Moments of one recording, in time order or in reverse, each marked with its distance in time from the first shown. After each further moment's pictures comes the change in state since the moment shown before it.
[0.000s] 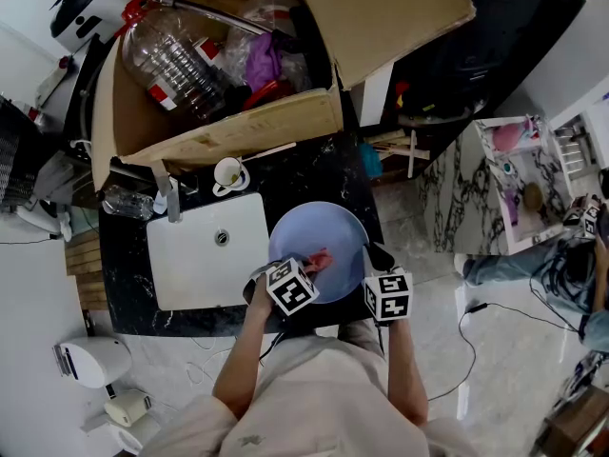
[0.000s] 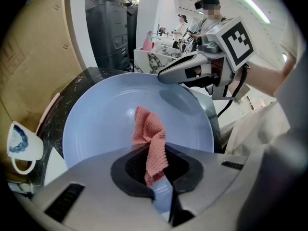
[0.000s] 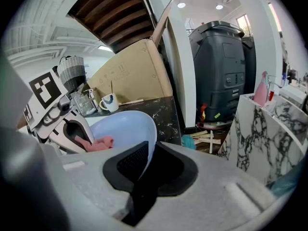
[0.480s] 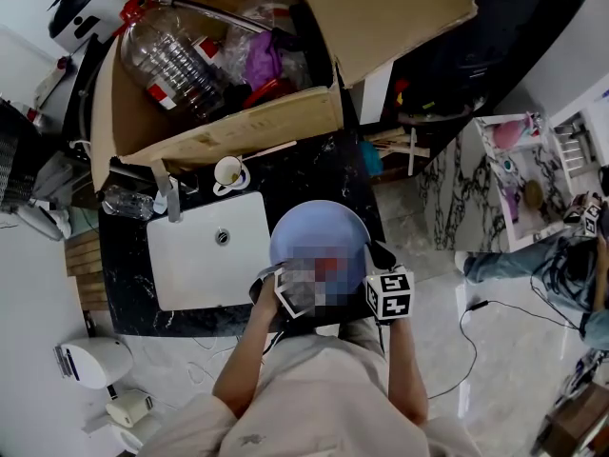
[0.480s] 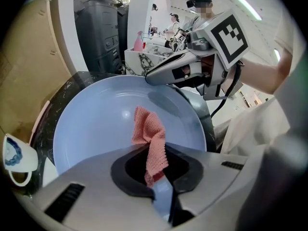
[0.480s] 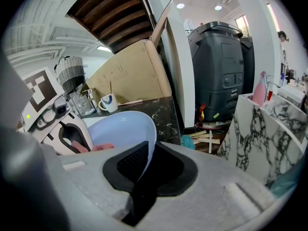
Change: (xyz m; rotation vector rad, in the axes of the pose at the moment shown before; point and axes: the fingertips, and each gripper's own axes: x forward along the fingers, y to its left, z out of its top) left arm 0.005 -0.018 0.007 0.074 0.004 -0.049; right arm 0.001 0.000 0.000 0.008 -0.006 -0.012
